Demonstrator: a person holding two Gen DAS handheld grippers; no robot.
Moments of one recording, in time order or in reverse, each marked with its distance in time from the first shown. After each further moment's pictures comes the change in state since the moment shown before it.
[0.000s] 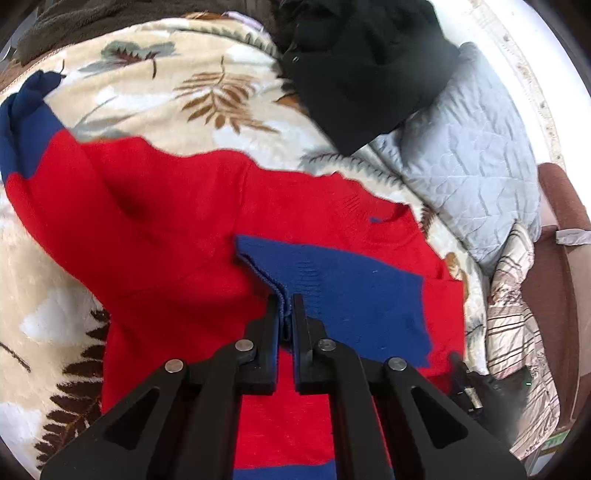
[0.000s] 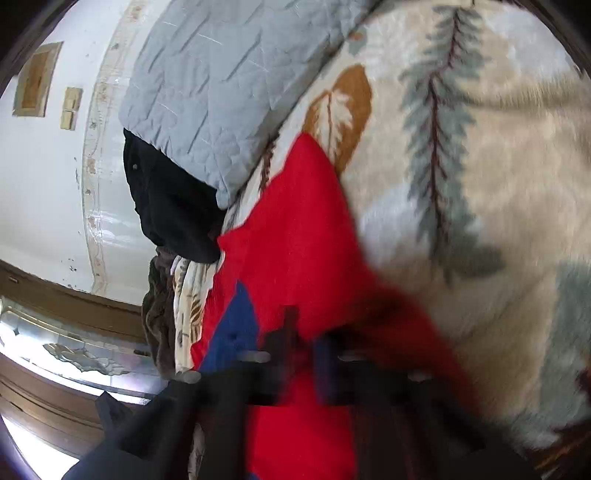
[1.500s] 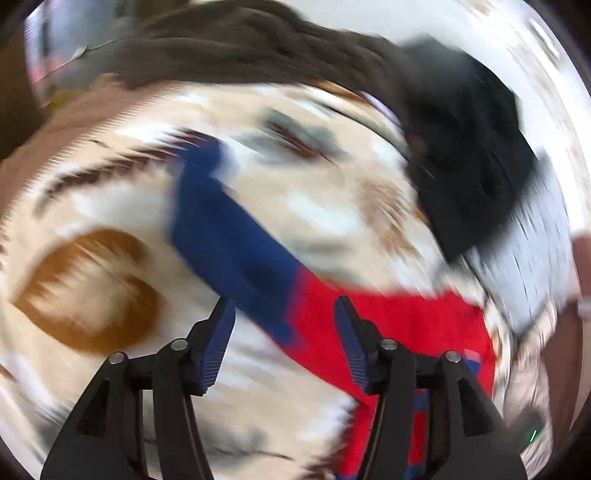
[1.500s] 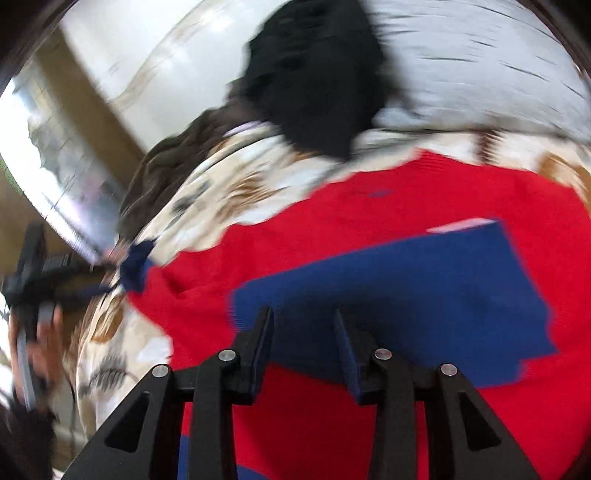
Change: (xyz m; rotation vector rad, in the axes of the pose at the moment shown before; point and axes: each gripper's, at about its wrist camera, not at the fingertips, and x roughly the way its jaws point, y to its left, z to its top) left arm -0.102 0.178 0.103 -0.164 -0.100 0.174; right arm 0.113 0.178 -0.159 -0.774 0.259 -0.104
